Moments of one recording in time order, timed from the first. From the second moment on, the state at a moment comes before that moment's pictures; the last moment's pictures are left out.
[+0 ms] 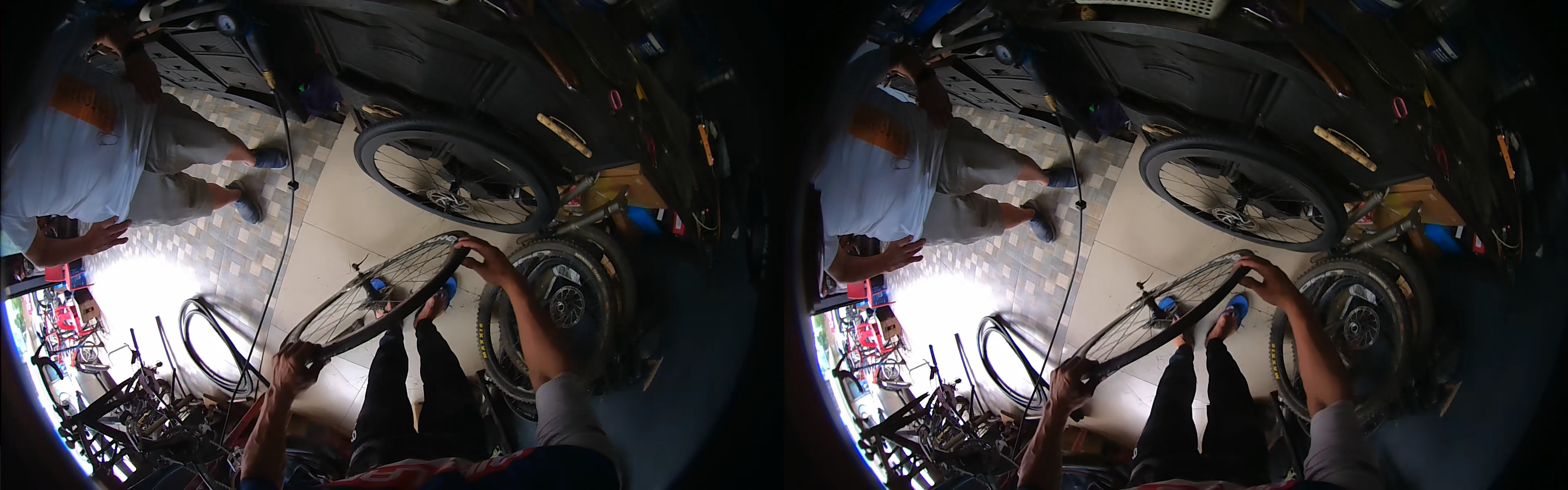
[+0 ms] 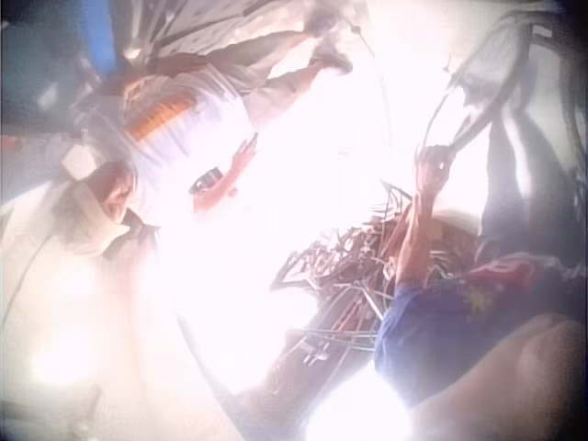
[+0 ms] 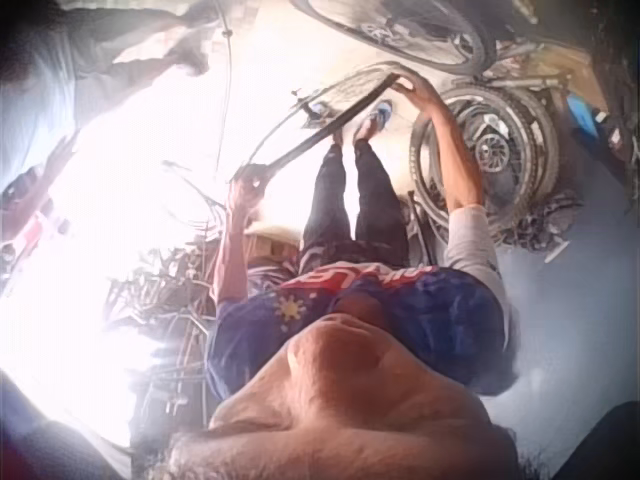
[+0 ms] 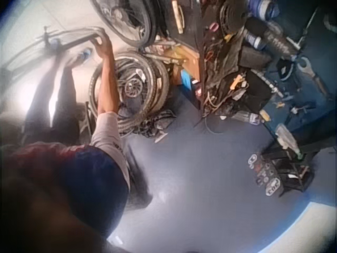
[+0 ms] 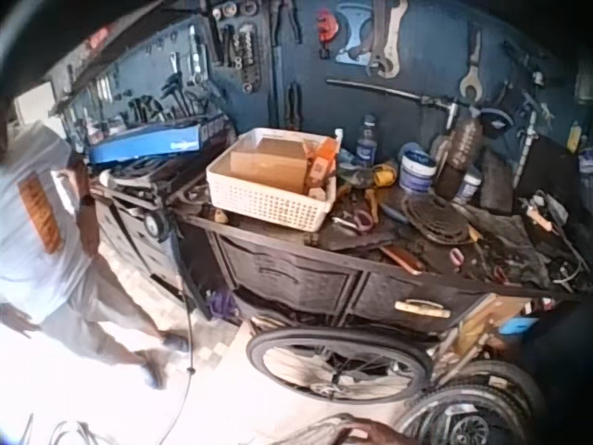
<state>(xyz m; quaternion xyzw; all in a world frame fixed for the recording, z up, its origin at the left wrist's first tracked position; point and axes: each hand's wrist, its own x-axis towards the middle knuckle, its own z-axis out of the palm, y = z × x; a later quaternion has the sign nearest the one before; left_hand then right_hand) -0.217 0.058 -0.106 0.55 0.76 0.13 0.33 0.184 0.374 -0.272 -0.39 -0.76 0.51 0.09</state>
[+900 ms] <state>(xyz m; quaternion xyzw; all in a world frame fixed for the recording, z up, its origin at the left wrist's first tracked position) -0.273 -0.014 -0.232 0.05 0.91 0.29 0.31 -0.217 0.554 -0.201 -0.38 -0.75 0.49 0.23</state>
